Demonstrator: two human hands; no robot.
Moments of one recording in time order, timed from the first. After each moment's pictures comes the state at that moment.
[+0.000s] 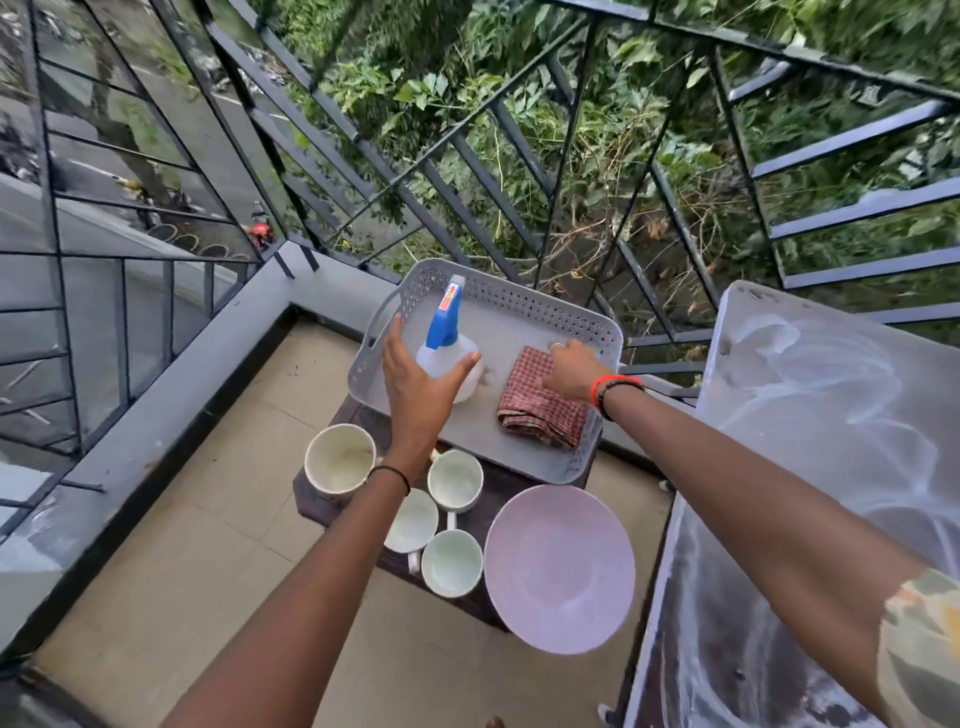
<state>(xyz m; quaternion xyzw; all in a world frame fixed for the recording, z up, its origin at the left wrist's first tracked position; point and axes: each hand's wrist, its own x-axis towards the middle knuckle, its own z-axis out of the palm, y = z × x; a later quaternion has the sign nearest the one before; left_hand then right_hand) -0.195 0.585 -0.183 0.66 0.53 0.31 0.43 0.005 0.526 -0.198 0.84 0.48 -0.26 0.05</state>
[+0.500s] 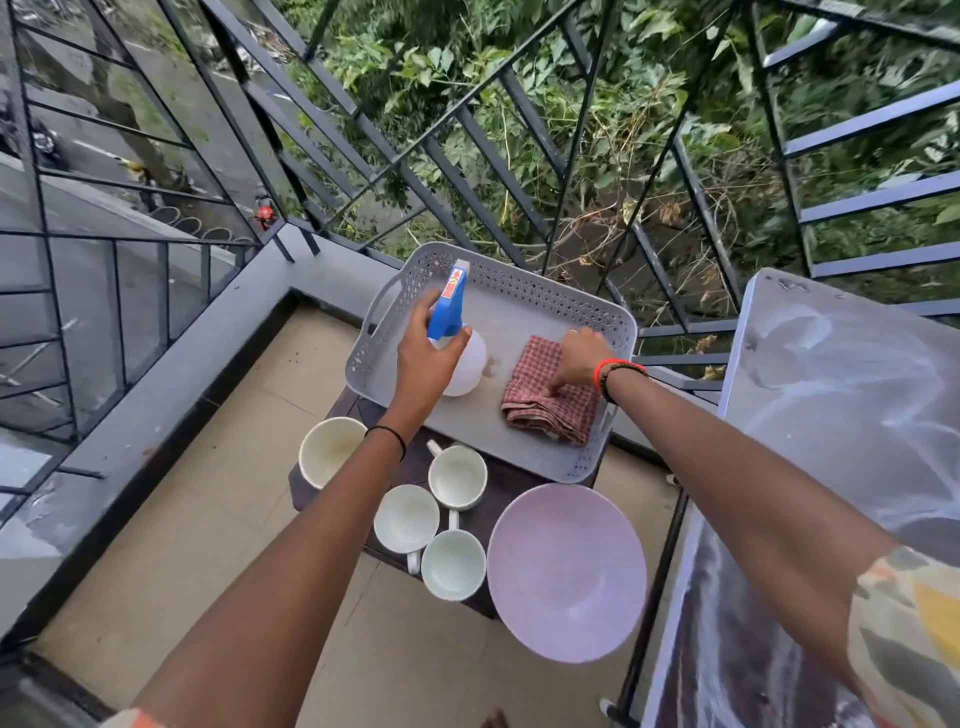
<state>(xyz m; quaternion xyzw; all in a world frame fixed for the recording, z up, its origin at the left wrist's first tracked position) -0.180 0.617 -0.196 0.69 0.45 0.31 0.48 0.019 0.543 -0.217 0.84 0.46 -0.26 0.09</state>
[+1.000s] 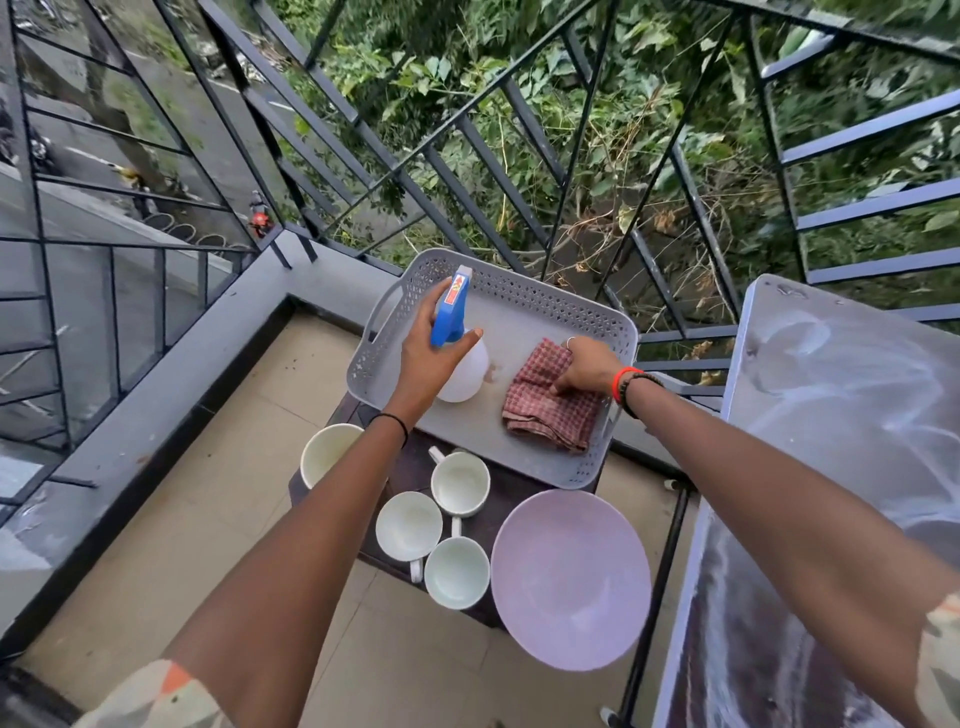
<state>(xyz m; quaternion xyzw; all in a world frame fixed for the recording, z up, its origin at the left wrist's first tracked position) -0.179 0.630 -0.201 0.70 0.40 0.30 0.52 0.022 0.535 -0.213 0.85 0.43 -0.31 -0.01</state>
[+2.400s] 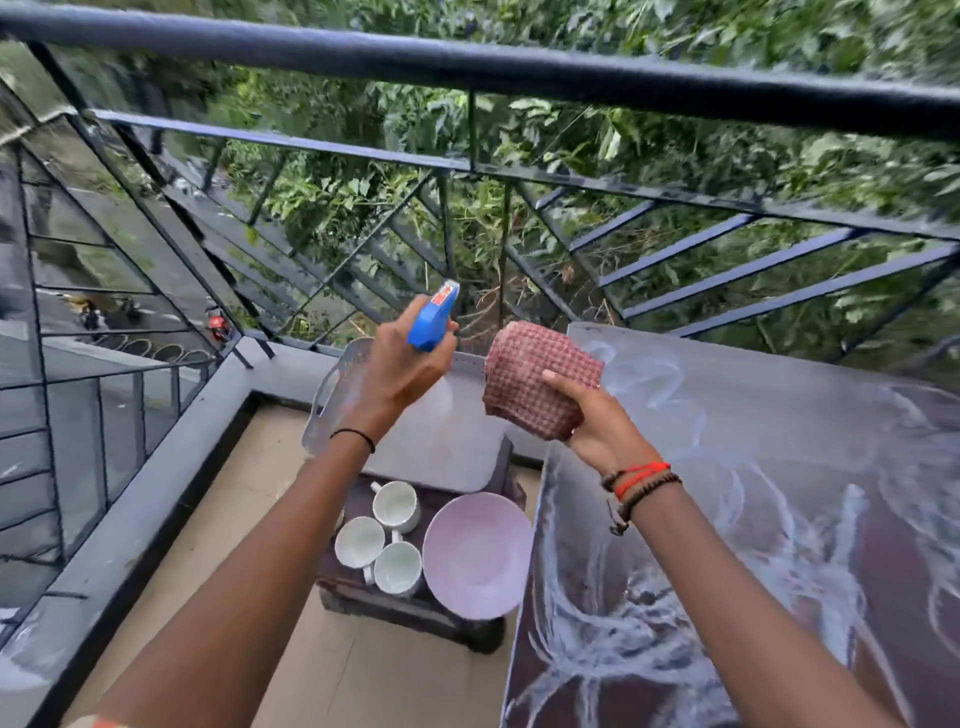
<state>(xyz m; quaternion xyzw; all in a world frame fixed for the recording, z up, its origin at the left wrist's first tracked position) -0.135 0.535 0.007 0.83 0.30 0.29 0.37 -0.005 0.360 -0.034 0.49 -0.05 -0.47 -0.73</state>
